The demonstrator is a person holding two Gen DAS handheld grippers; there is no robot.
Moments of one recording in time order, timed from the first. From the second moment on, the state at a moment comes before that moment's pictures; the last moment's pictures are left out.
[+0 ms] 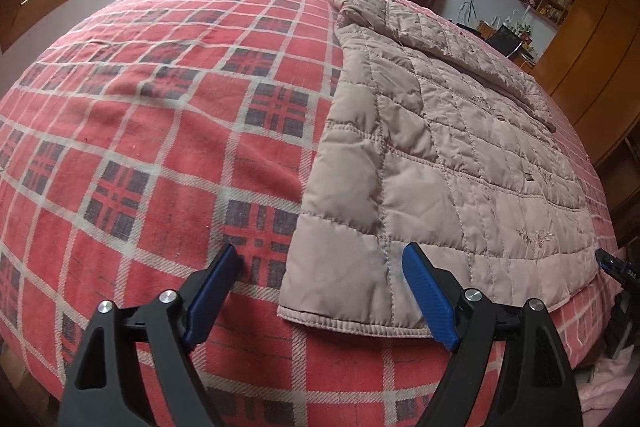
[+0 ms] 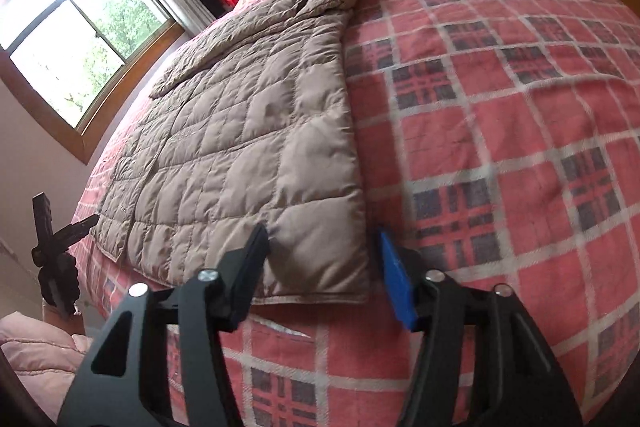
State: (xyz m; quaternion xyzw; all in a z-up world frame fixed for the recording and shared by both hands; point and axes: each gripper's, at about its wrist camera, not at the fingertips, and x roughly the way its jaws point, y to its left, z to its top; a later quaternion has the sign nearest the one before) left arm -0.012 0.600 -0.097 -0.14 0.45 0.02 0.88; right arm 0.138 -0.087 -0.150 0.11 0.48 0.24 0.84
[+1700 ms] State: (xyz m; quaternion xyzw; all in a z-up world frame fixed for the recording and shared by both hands) left arm 0.199 0.637 -0.071 -0.23 0.44 -0.08 0.87; right arm 0.362 -0.034 -0.096 0.16 0.52 0.30 0.78
